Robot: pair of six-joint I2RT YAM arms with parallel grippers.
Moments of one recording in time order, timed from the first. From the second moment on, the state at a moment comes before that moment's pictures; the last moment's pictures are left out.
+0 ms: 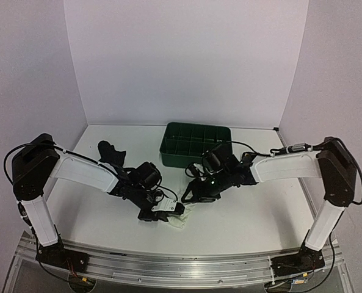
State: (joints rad) left arm -0.95 1.80 0.97 -0.23 0.38 0.84; right arm 0.86 1.81 1.10 -0.24 -0.44 0.59
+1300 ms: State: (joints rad) left arm -1.01 1.87 1.07 -0.36 0.46 0.78; right arm 0.83 2.16 1.55 -0.57 -0.11 0.90
